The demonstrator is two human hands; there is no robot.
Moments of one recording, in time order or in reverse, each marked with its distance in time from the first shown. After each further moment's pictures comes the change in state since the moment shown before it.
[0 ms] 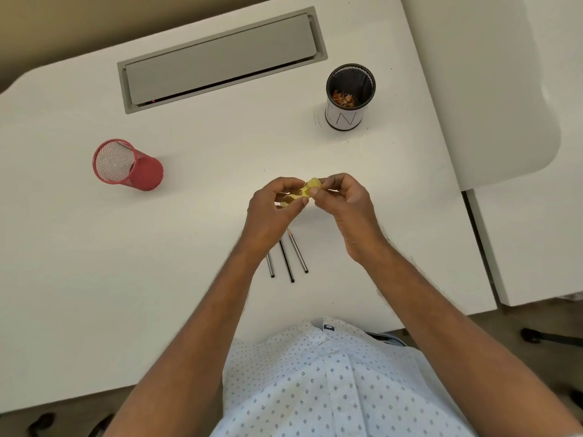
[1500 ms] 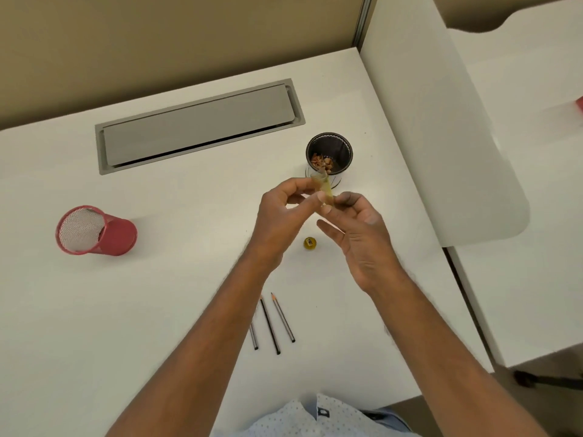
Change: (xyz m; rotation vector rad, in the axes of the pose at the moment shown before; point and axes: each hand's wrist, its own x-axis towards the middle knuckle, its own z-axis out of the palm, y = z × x) left_hand 0.079 0.072 0.029 -0.218 -0.084 0.119; right_hand 0.043 -0.056 -0.017 0.265 0.019 -0.035
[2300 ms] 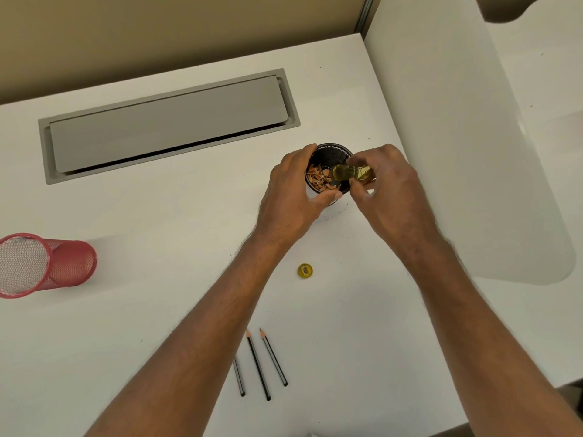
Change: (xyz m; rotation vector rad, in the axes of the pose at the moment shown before) left_hand 0.108 -0.031 0.021 0.598 0.006 0.131; right_hand 0.103 -0.061 -0.015 -1.405 0.135 -0.510
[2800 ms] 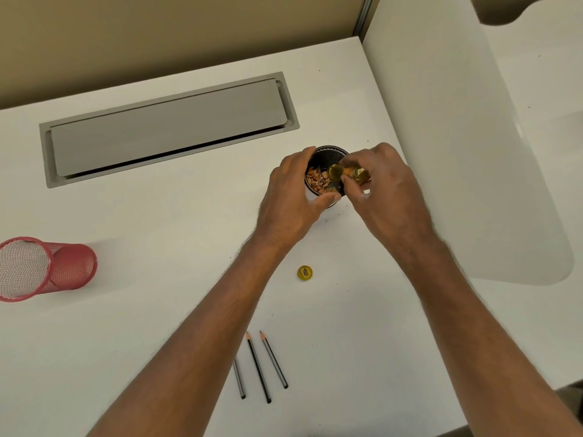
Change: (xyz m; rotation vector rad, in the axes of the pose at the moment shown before) left_hand -0.001 0.001 0.000 0.009 0.004 -0.001; right_hand 0.001 -0.006 0.000 -0.053 0.002 -0.048
